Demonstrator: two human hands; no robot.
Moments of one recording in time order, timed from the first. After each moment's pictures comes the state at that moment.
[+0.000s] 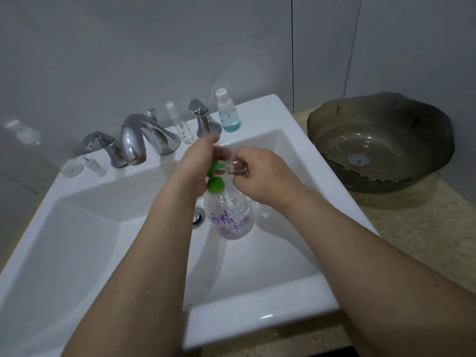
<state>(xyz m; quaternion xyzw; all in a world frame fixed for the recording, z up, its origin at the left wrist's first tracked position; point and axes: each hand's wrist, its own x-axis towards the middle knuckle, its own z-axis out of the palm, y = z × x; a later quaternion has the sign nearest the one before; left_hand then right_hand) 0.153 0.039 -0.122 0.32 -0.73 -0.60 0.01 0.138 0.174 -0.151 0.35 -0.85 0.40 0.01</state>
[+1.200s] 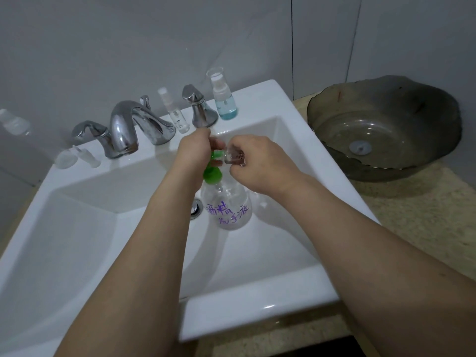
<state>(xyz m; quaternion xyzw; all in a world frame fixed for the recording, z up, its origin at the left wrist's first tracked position) 0.156 0.045 -0.129 0.35 -0.74 -0.57 0.09 0.136 0.173 -0.154 0.34 -0.86 0.39 0.01</state>
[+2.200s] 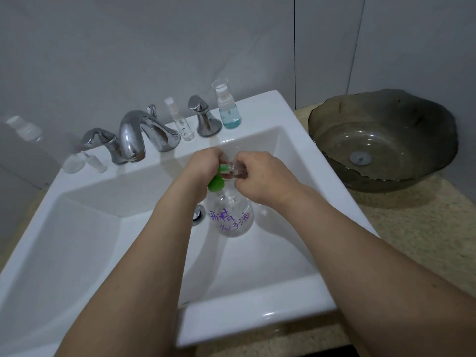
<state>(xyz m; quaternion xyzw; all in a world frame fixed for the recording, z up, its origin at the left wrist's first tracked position) 0.161 0.050 -0.132 0.36 -0.77 -0.53 0.01 0.135 0.171 -0.160 0.32 -0.88 0.34 -0.05</state>
